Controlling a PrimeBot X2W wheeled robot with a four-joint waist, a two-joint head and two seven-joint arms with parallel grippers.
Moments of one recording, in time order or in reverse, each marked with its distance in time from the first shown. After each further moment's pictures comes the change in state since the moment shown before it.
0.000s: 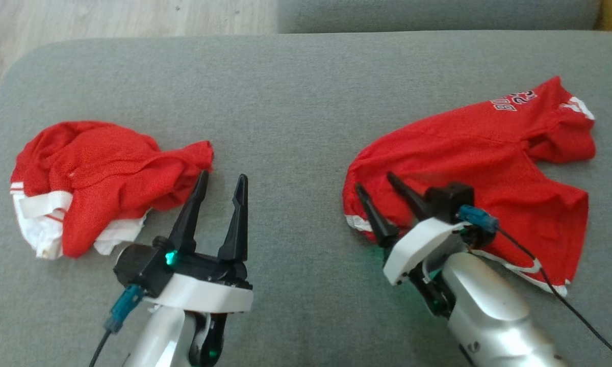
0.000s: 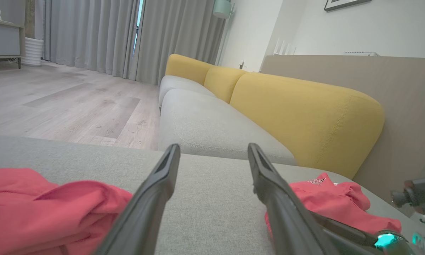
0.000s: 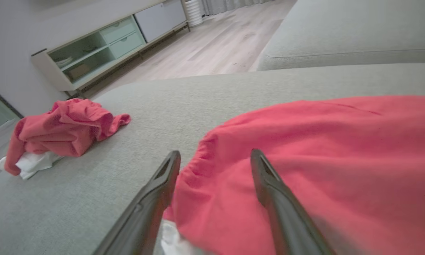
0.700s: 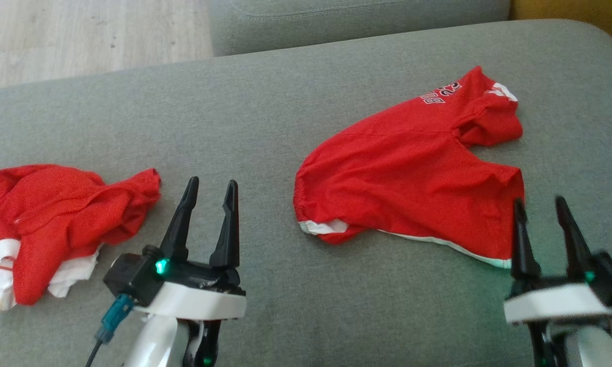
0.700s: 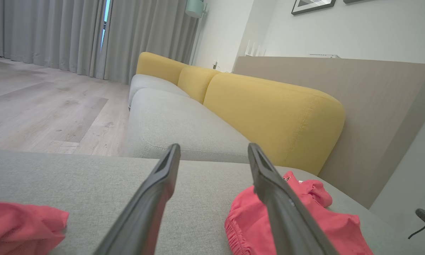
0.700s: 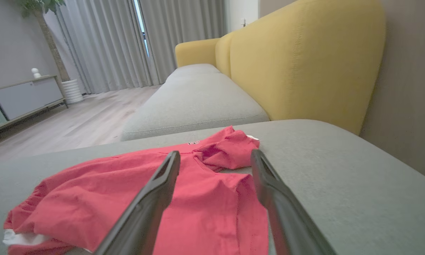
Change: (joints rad) left arm 0.037 0.000 0.027 -0.026 -0.010 0.000 0.000; right arm 0.457 -0.006 -0.622 -0.555 -0.292 0.000 -0.049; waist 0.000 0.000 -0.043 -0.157
